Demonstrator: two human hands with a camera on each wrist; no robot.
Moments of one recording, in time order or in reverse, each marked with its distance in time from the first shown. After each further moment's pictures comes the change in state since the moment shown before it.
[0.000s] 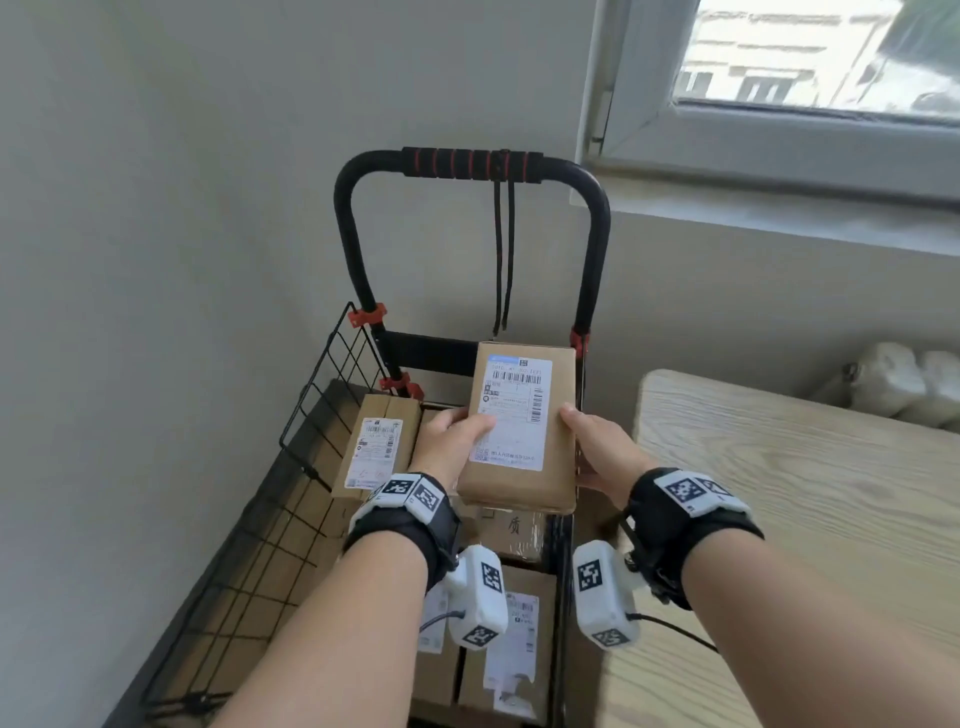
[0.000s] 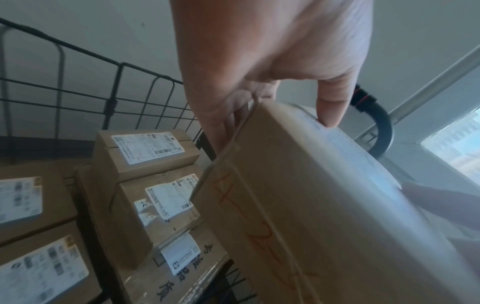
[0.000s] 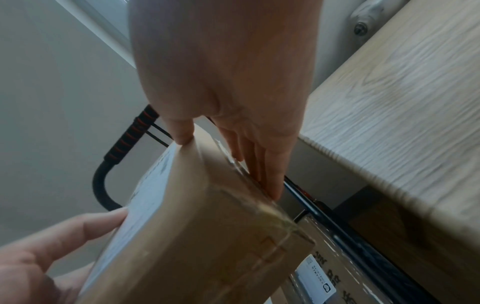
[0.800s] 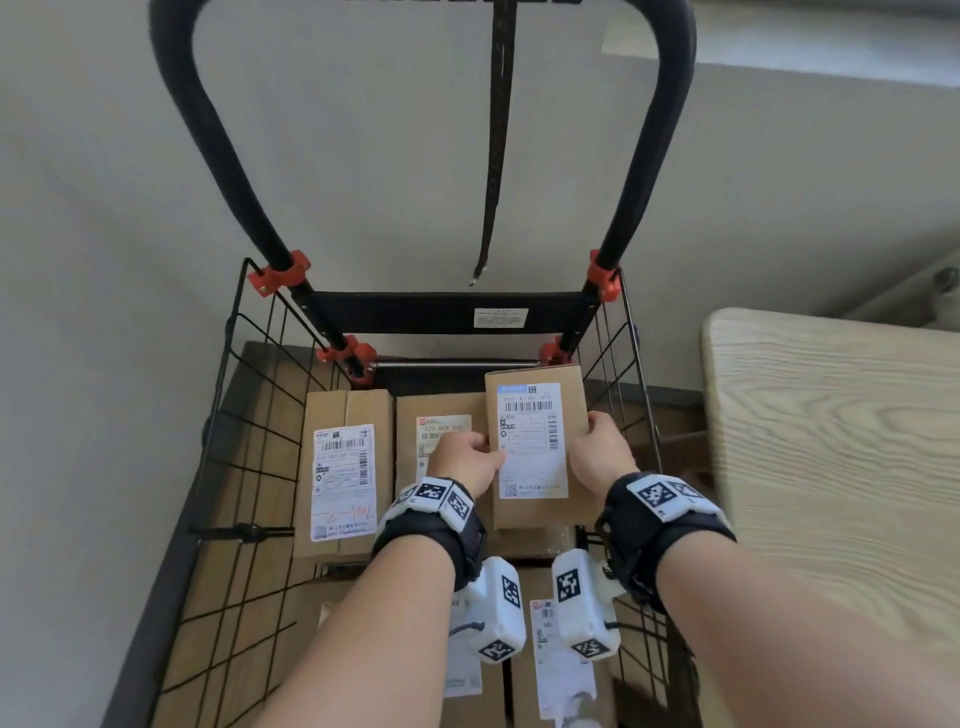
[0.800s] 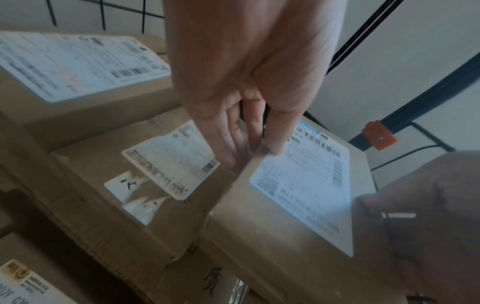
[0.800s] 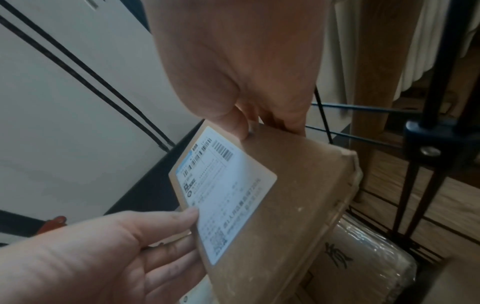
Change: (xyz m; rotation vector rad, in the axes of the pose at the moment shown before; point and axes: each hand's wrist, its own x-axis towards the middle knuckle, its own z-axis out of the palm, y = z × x) left_hand 0.182 -0.090 0.001 0.525 -0.280 -0.116; right_hand 0.155 0.054 0.059 -0.307 0.382 0.243
